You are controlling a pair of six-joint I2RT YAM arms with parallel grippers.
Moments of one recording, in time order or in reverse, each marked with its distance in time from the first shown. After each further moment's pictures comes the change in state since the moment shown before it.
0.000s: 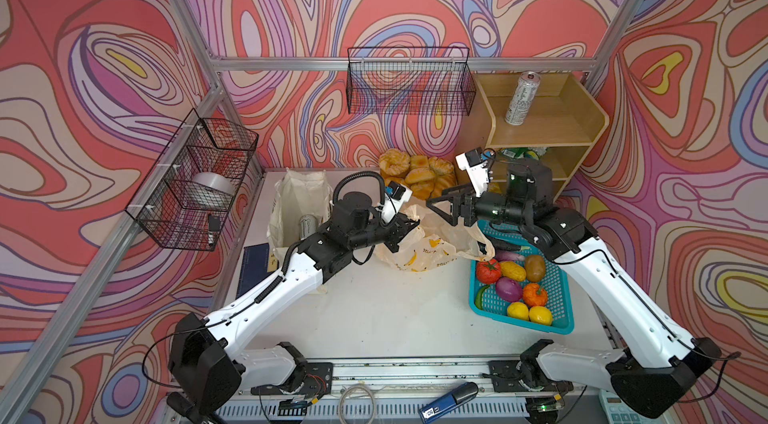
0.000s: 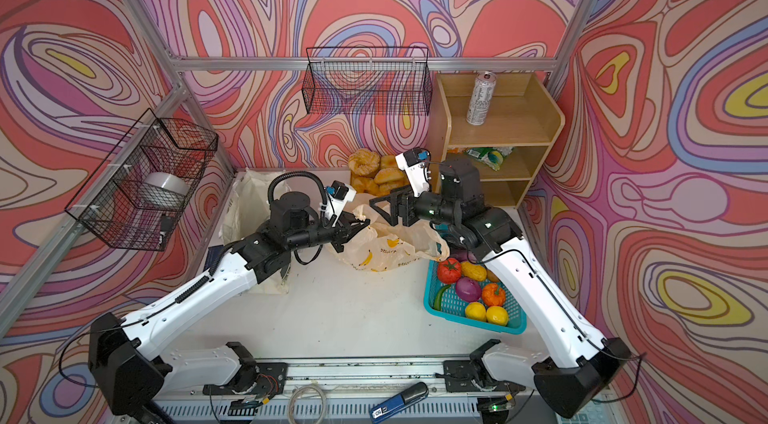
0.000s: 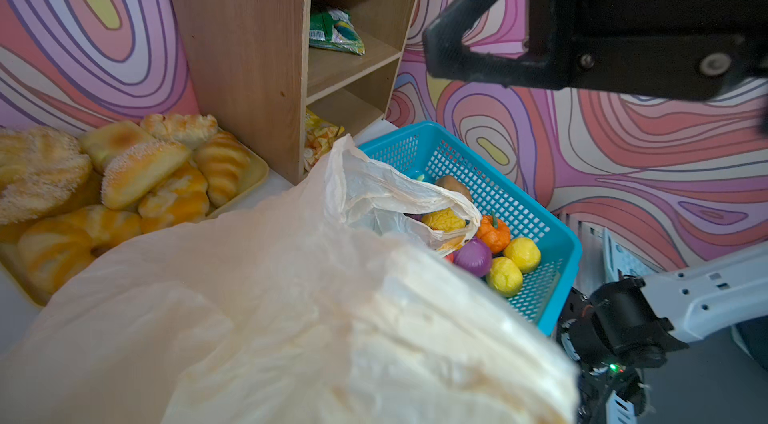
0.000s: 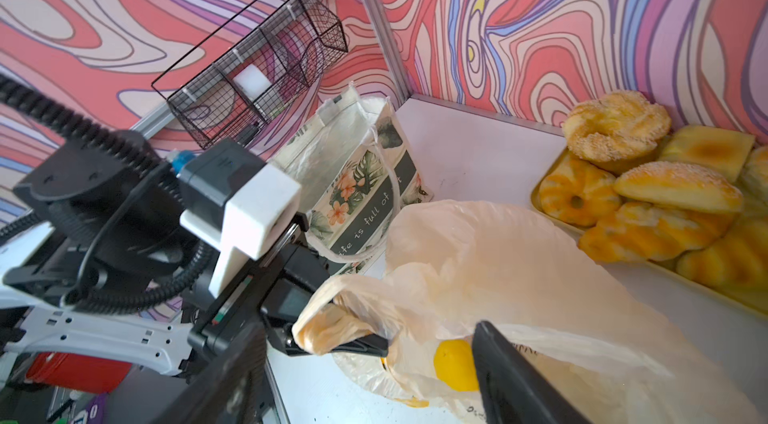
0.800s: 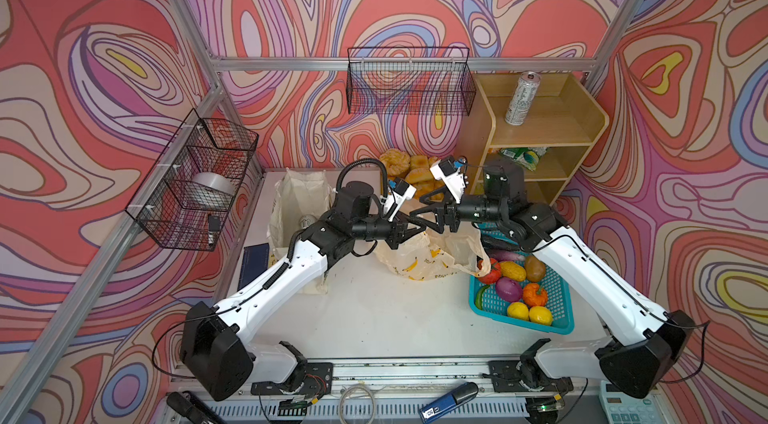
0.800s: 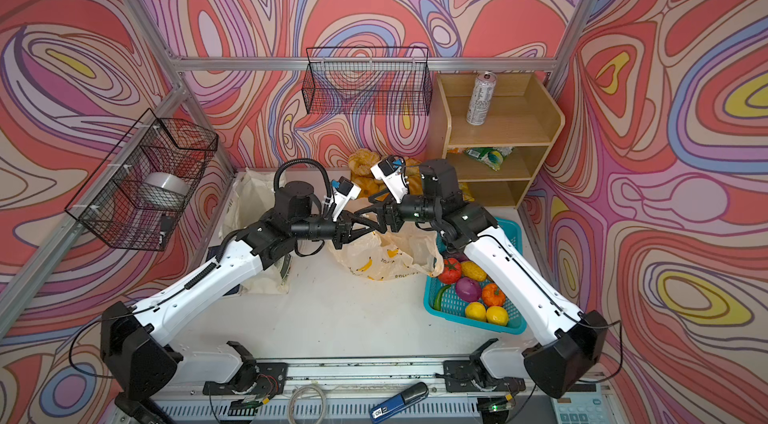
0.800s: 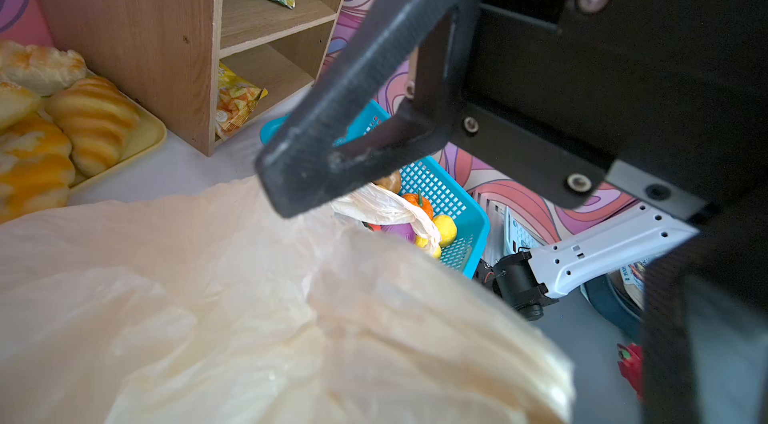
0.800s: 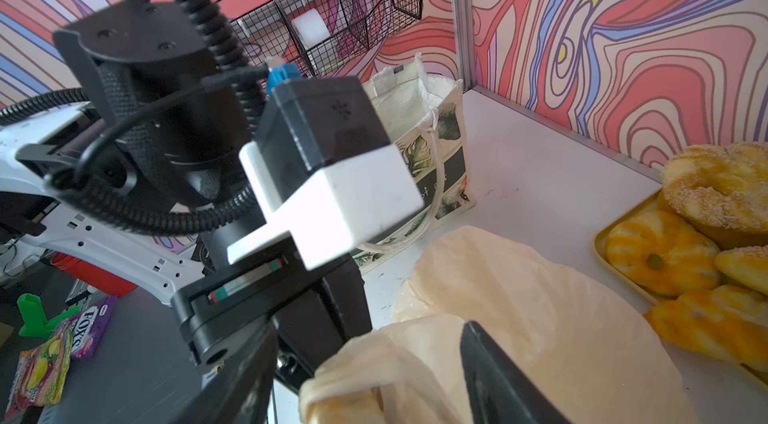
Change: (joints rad) left arm 0.044 0.085 0.089 -0.076 0.257 -0.095; right arm 0.040 0.100 -0.026 0.084 -0.150 -0.166
